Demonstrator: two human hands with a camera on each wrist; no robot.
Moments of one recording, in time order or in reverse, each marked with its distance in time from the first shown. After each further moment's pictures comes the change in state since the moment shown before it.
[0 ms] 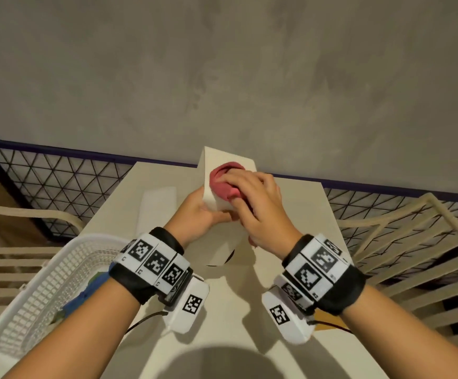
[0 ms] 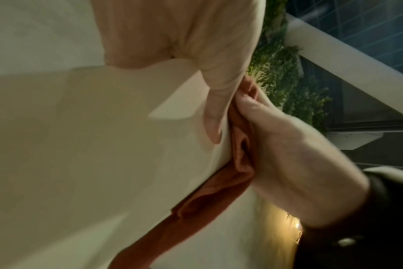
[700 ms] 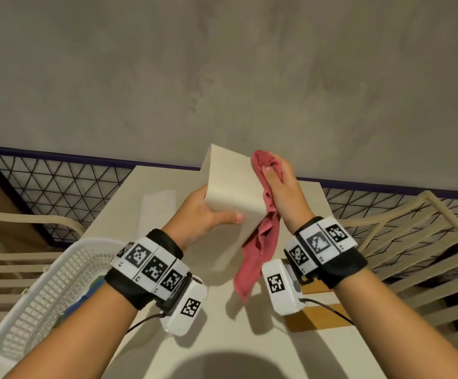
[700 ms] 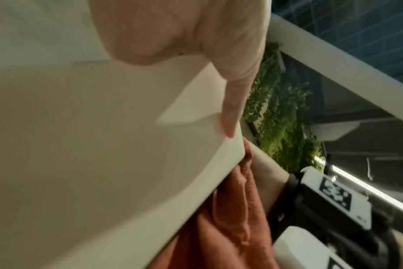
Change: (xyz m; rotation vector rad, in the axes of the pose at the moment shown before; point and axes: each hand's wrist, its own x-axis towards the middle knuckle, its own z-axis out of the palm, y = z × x) left_hand -0.006 0.008 0.000 -0.034 -0.050 -0.007; right_hand 0.022 0.035 -0.013 0.565 0.224 0.452
